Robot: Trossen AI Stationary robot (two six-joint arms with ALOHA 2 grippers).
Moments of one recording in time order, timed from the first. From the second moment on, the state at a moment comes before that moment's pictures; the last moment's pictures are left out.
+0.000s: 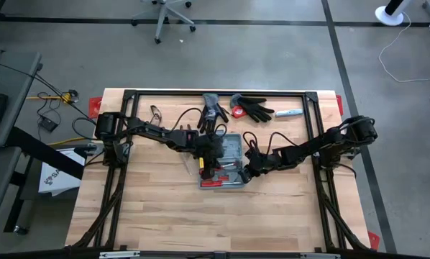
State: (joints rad) left arm 0.04 1.87 1.07 -0.14 0.23 -0.10; right arm 0.17 1.60 0.61 0.18 0.07 1.10
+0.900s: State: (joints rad) left arm 0.04 1.87 1.06 -0.10 0.43 -0.07; right arm -0.04 1.51 0.72 0.01 0.01 0.84
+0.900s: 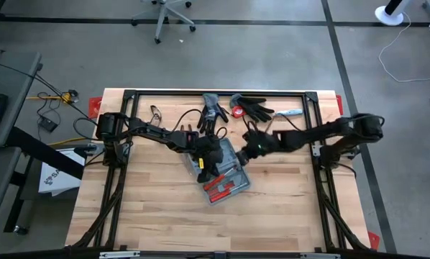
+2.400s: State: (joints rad) left arm 0.09 1.94 1.12 0.00 0.33 -0.02; right arm 0.16 1.58 0.80 -0.16 -0.13 0.89
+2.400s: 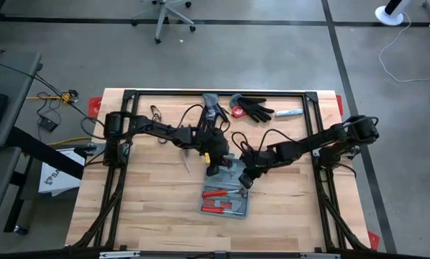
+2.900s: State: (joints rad) left arm 0.11 2.11 1.31 -0.08 0.29 -0.04; right arm 0.19 1.58 0.80 -0.08 -0.21 0.92
